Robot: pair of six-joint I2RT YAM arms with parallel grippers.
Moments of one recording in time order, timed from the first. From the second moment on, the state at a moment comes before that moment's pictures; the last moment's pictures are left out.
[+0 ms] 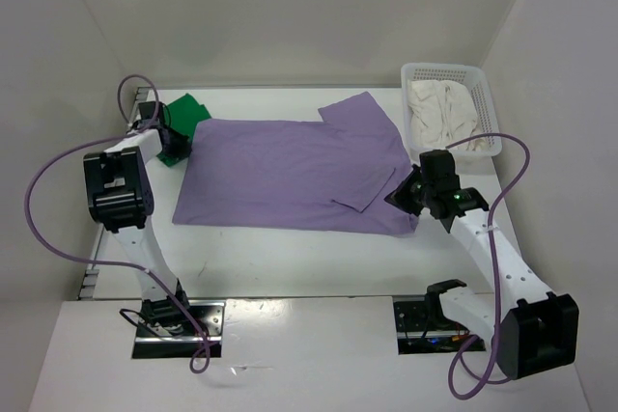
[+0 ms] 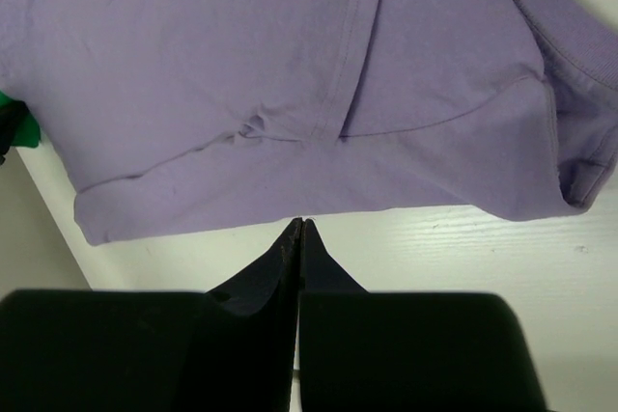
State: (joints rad) left arm 0.23 2.03 1.37 -0.29 0.03 -0.85; right arm 0.21 1.01 0.75 -0.57 -0.10 0.88
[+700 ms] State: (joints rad) left arm 0.30 2.01 1.35 -0.16 0.09 -0.86; right arm 0.22 1.01 0.75 -0.57 -0.11 0.88
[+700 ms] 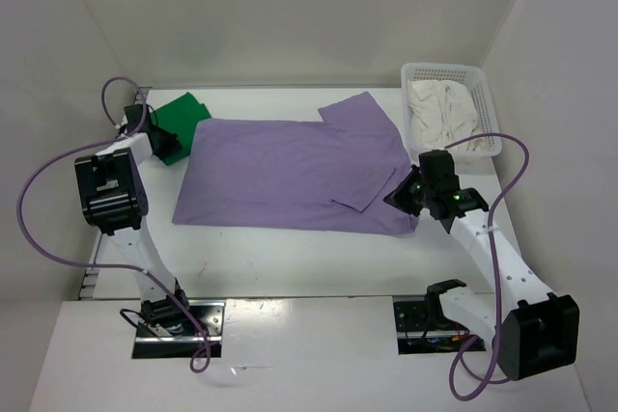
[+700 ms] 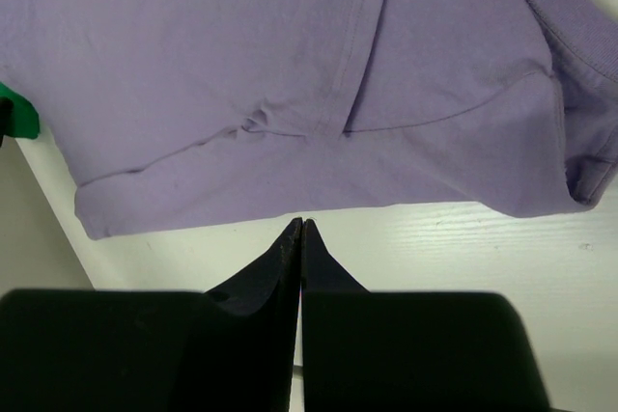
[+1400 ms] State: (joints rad) left arm 0.33 2.21 1.65 -0.20 0.08 -0.79; right arm 0.22 1.00 0.75 -0.58 -0.12 0.88
